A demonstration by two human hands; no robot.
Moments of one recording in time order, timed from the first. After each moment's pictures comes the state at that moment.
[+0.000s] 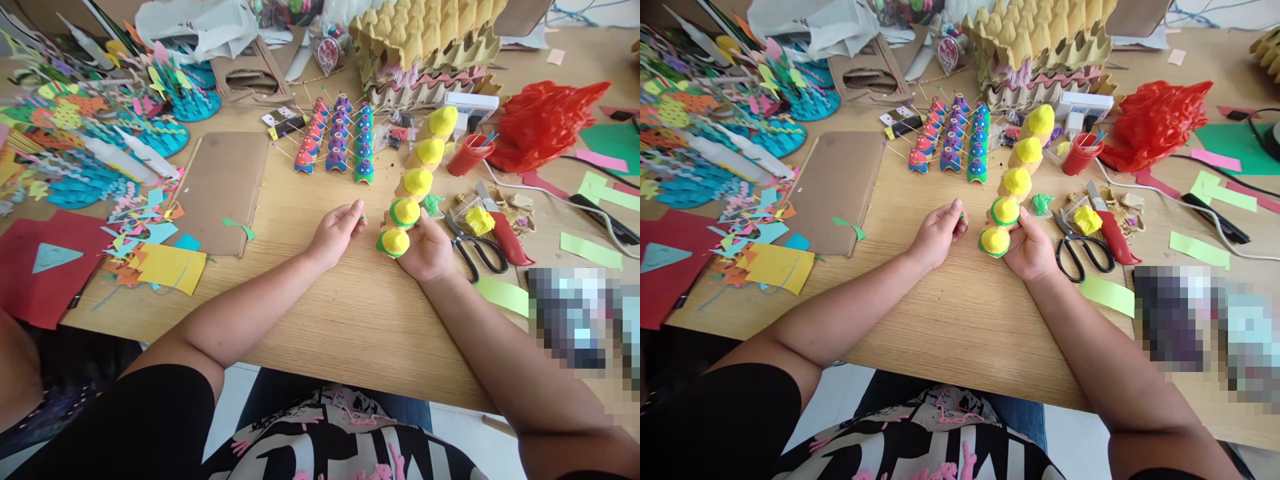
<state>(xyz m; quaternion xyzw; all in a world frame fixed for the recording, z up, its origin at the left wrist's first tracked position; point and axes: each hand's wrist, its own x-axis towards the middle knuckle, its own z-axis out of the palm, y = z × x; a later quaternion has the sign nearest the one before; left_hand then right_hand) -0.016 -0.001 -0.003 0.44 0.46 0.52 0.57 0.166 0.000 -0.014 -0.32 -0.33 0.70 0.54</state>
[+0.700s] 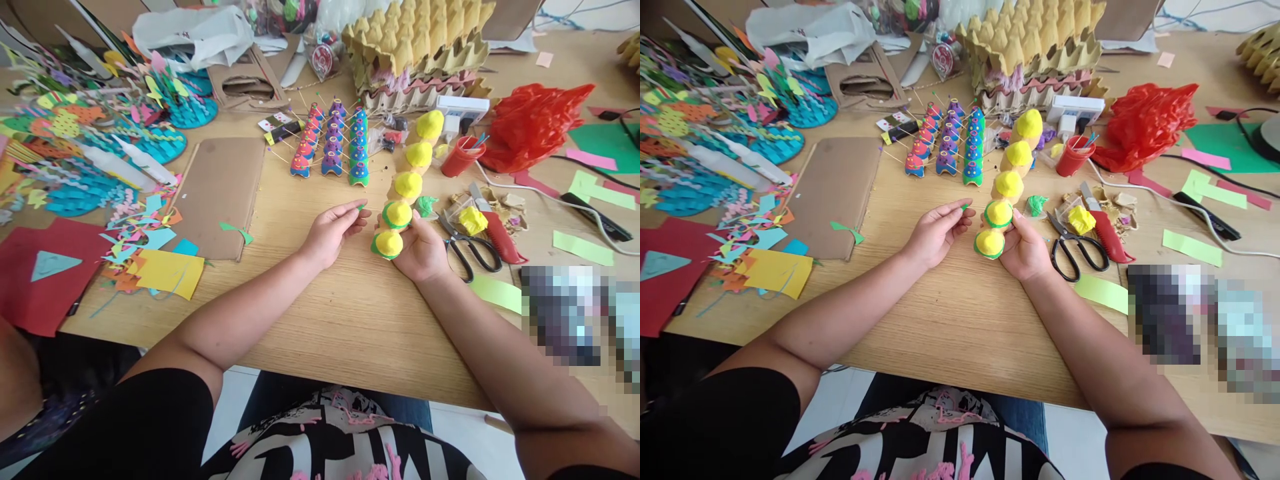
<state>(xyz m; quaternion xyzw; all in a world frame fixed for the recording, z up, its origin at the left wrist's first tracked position) -0.020 0.003 -0.001 0.28 0.40 0.54 0.68 0.164 0.000 -0.013 -0.31 -0.31 0.72 0.54</state>
